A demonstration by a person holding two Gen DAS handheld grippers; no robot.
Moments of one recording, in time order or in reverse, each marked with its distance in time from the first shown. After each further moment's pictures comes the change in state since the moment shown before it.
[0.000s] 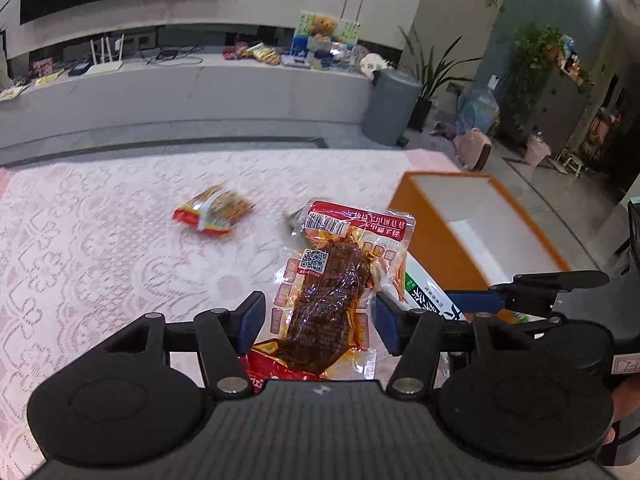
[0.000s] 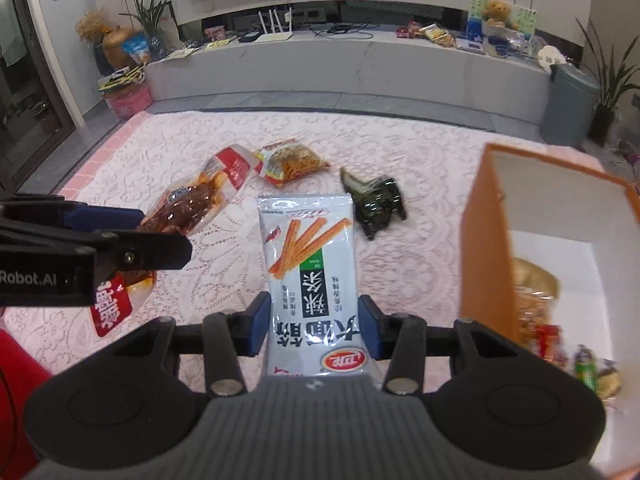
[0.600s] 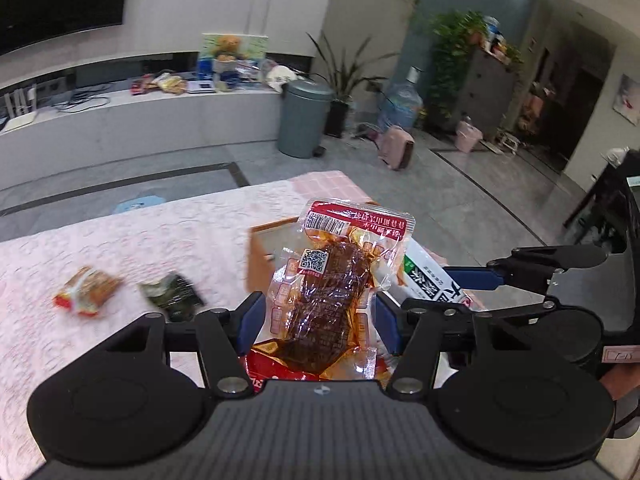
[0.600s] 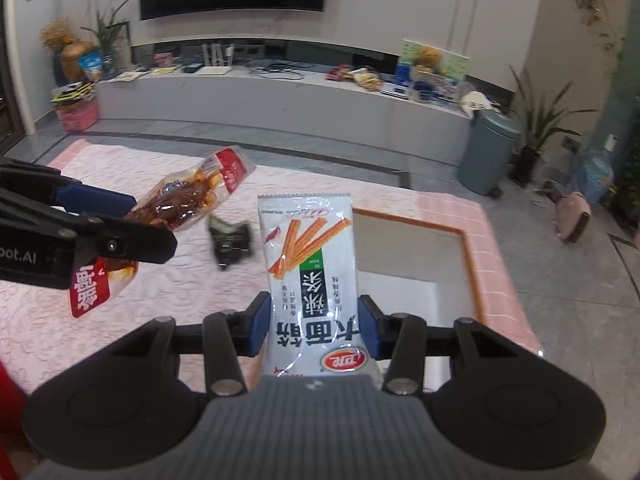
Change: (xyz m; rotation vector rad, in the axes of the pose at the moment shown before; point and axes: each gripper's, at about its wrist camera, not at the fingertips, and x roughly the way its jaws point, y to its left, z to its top) left arm 0.042 -0.135 0.064 0.165 -0.005 -0.170; right arm -0.110 -0.113 0.006 -0.036 -0.086 -0.223
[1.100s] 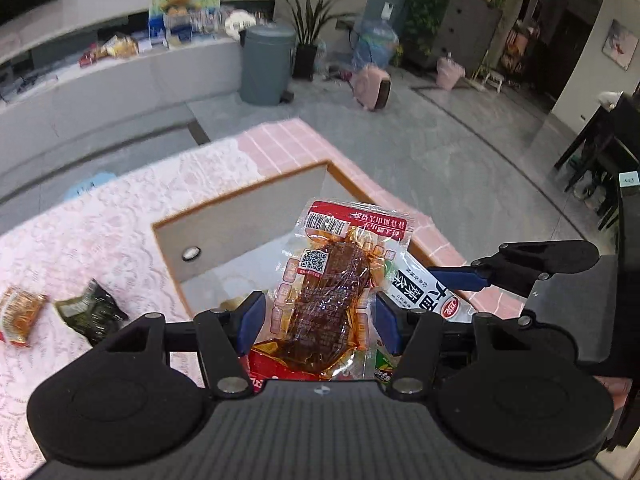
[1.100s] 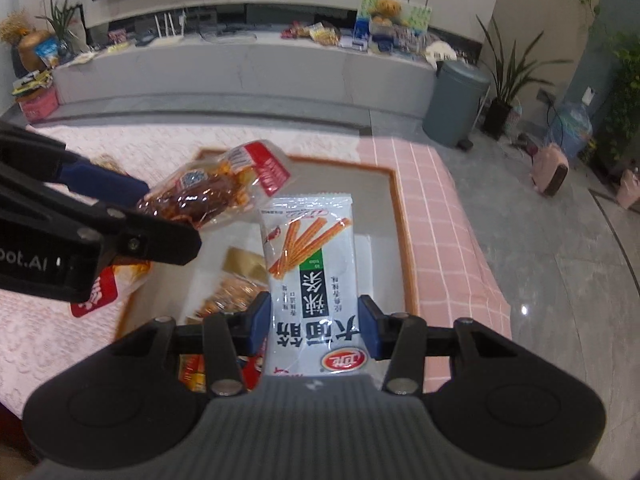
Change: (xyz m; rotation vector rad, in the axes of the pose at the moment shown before) left arm 0.119 -0.036 0.020 0.065 0.196 -0.040; right arm 0.066 -0.082 -0.023 0.053 0.144 -0.054
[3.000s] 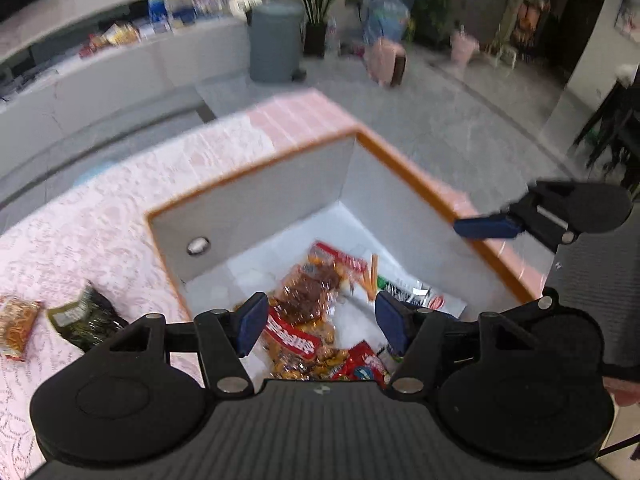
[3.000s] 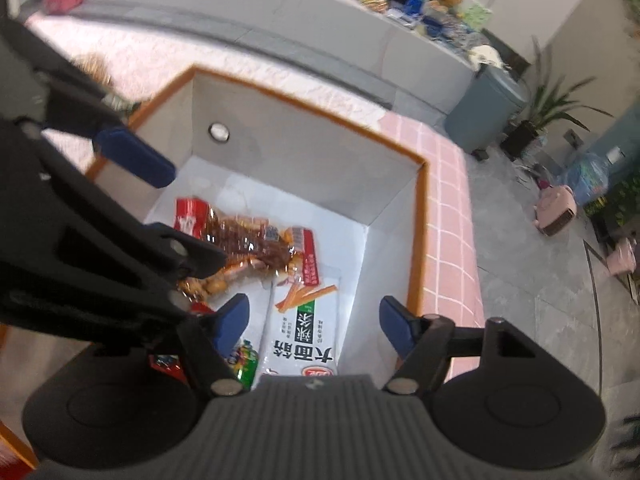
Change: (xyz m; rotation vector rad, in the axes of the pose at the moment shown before) left arm 0.020 0.007 -0.004 0.035 0.005 0.065; right arm 0.050 0.019 0.016 -0.238 0.067 -0.075
